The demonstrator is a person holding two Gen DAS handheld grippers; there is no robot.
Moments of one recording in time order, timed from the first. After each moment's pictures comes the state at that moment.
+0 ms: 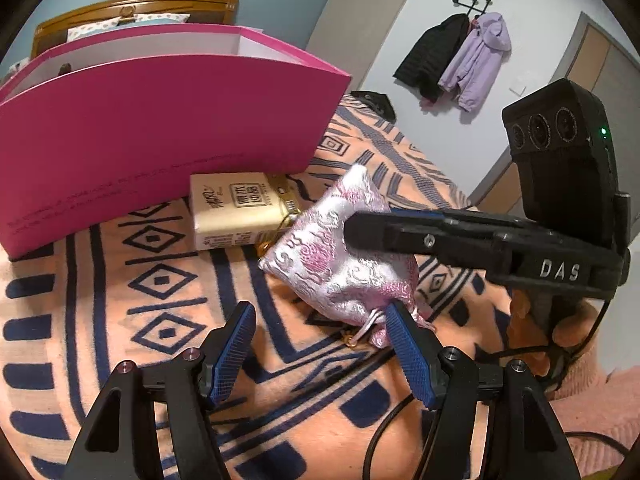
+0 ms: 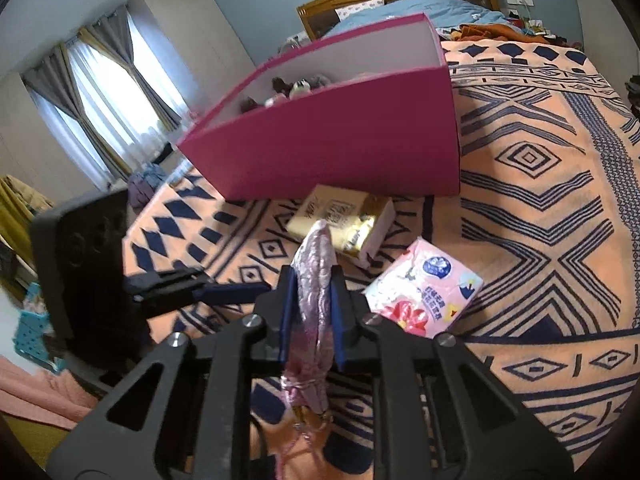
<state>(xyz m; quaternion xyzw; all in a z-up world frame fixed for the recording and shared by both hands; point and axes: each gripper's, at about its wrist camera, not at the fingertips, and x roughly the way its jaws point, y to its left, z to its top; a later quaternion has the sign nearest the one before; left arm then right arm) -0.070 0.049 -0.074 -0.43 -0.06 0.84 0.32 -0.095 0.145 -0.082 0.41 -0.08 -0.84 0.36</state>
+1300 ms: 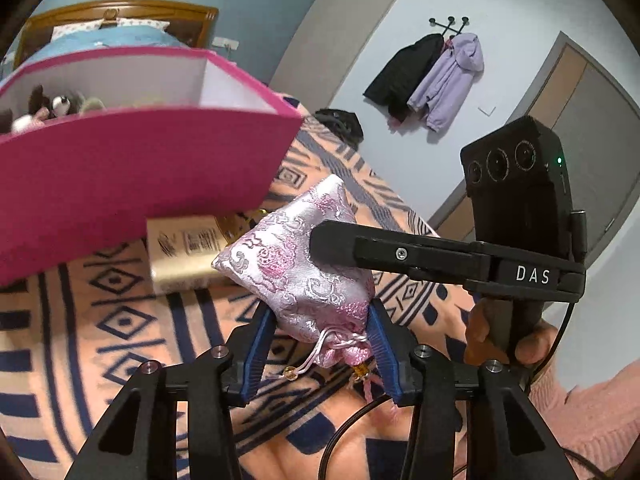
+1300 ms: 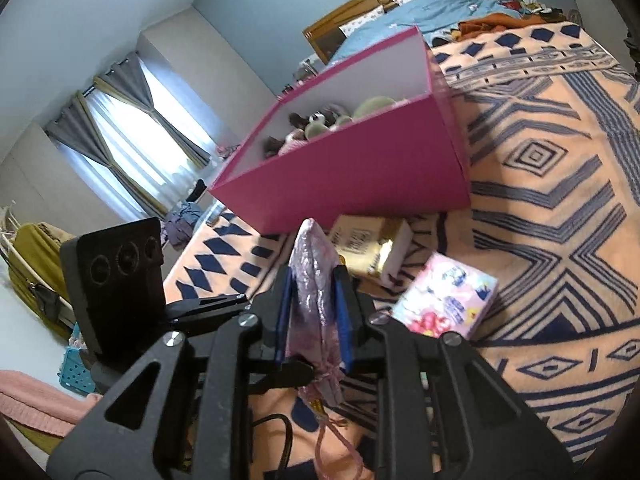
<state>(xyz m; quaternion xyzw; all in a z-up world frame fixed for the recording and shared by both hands) -0.082 0.059 -0.049 -0.40 -0.10 0.84 0.37 -0.103 0.166 -0.068 0.39 -0.17 -0.82 0.39</state>
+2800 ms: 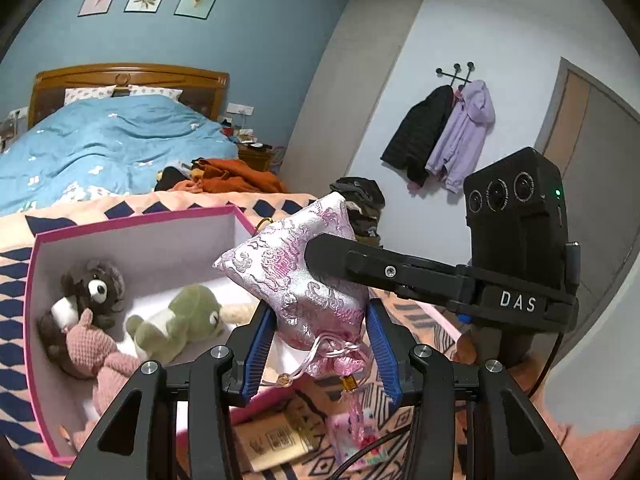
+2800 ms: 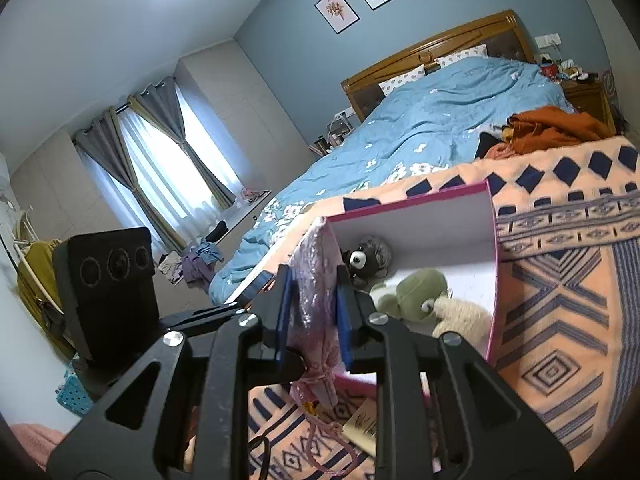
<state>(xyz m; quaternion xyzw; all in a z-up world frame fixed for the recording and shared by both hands) -0.184 0.032 0.075 -0.31 -0.09 0.89 0.32 -0.205 0.137 0.050 0.29 -0.17 -0.84 0.43</state>
